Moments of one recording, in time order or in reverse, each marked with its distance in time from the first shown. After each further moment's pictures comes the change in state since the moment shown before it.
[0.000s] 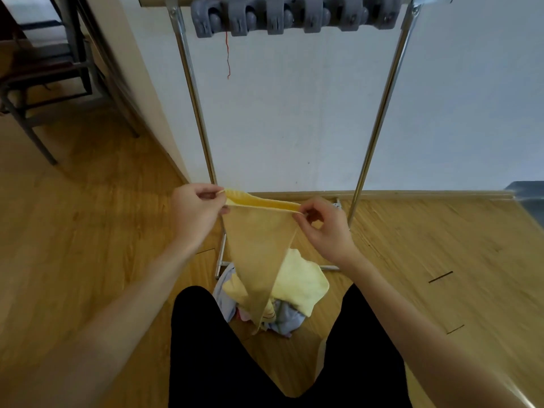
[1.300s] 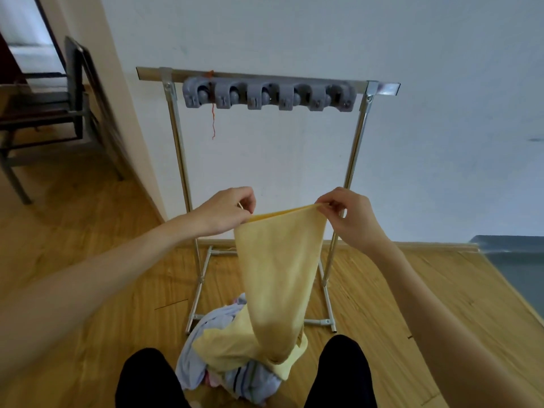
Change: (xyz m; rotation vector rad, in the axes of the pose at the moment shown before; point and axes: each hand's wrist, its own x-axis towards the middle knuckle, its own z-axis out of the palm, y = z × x) left_hand 0.047 0.105 0.041 0.405 -0.689 0.361; right_hand 0.085 -0.023 -0.125 -0.289 0.025 -0.166
